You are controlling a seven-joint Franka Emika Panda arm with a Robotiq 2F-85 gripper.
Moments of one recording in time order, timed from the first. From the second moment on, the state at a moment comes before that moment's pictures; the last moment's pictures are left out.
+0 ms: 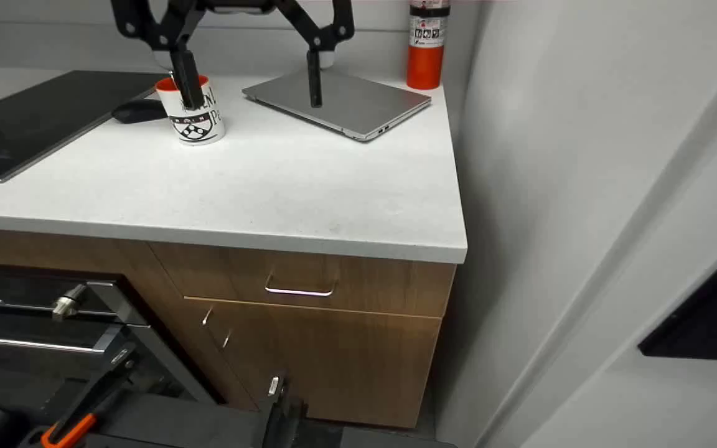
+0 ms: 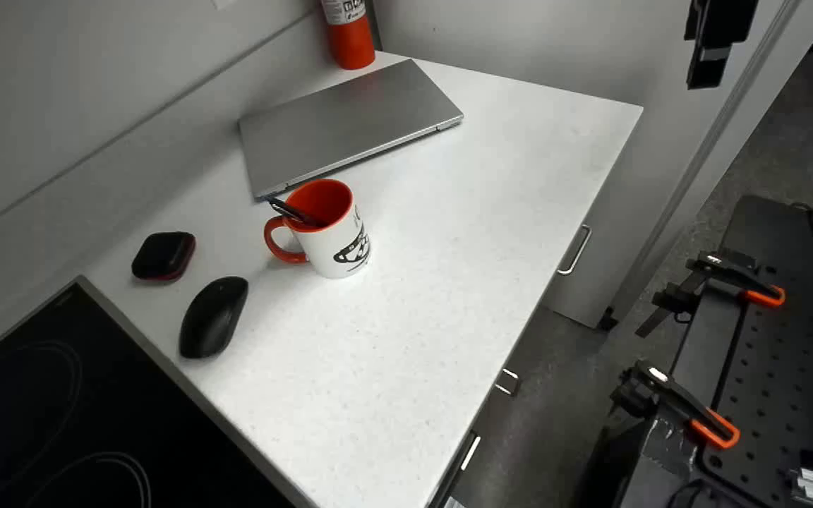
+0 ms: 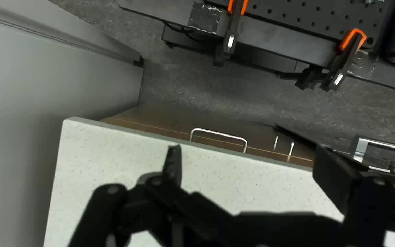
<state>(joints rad) -0.05 -0.48 -0.19 -2.57 -0.17 1.92 -0.41</state>
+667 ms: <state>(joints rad) 0.00 -0.48 -0.15 -2.57 -0.08 2.08 -0.41</state>
